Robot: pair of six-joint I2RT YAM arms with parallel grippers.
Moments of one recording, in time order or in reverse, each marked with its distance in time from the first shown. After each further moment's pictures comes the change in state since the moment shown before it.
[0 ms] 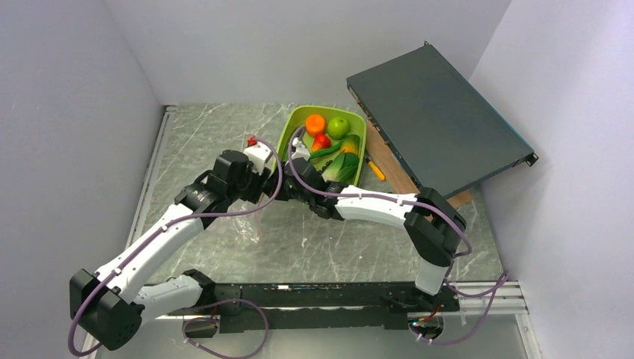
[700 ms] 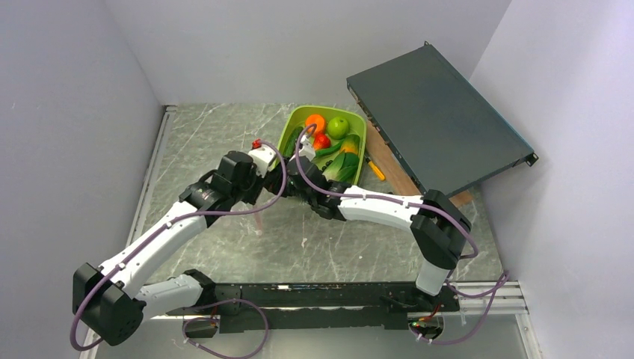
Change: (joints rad) left arm -0.016 0.034 0.002 -0.025 -0.004 0.014; right arm 0.006 -0.041 -0.014 0.021 0.079 0.129
